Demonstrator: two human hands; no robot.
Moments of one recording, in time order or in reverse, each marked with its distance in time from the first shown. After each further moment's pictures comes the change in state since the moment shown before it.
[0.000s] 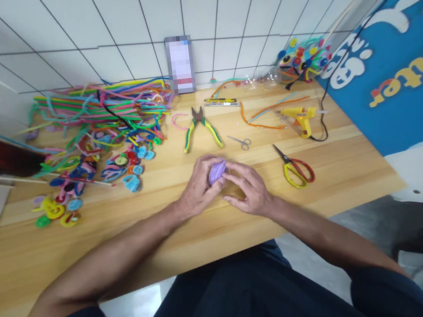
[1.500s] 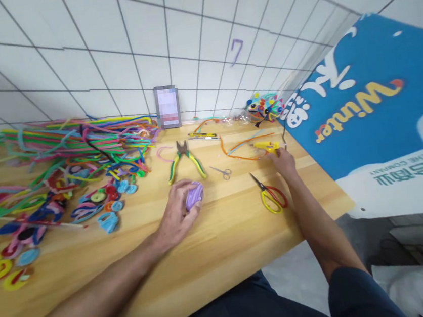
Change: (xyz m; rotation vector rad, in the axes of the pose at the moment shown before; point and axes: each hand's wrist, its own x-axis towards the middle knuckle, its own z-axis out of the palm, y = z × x) left_hand 0.004 -0.015 -0.004 0.075 0.166 -0.066; right_hand 0.020 0.195 -0.127 -0.438 0.010 1.305
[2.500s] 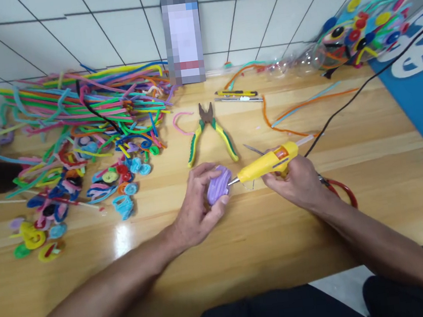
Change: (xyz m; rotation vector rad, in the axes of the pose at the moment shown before) left_hand 0.007 0.014 -0.013 -0.076 -0.113 -0.133; right_hand -0.124 -0.077 0.046 0.163 -0.328 -0.651
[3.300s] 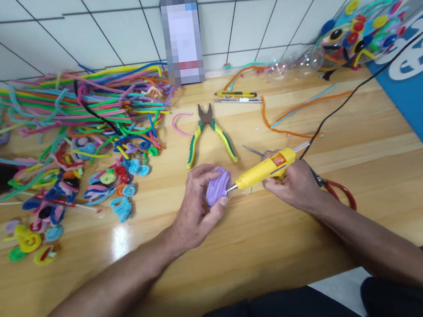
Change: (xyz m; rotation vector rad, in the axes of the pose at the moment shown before) left_hand 0.000 -0.002 0.001 -0.029 0.014 0.011; right_hand -0.001 0.007 0.000 -0.021 -0.121 -0.068
